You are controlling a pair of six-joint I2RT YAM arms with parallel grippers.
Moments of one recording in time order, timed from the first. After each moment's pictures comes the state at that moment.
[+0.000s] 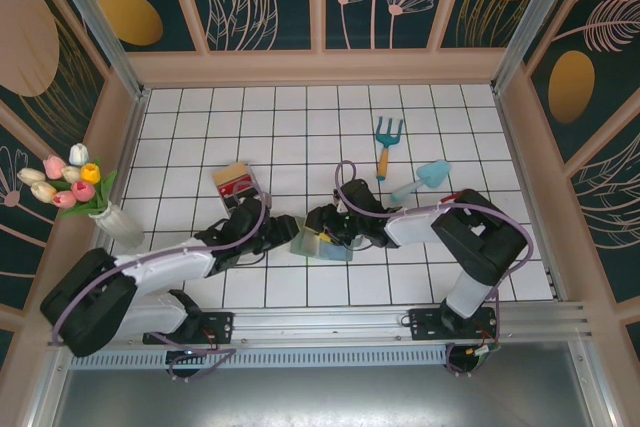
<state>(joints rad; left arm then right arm) -0.75 1.21 0.39 0.11 0.09 -1.06 0.81 1.69 0.64 0.33 -0.44 1.21</state>
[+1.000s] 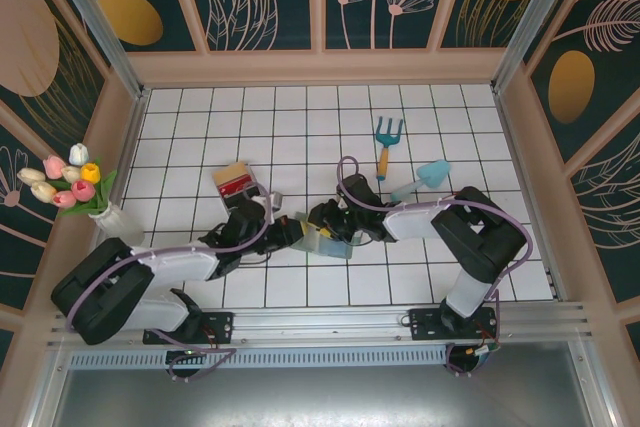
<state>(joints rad) -0.74 1.29 0.30 0.44 0.30 -1.05 0.79 1.70 0.70 0.23 -0.41 1.25</state>
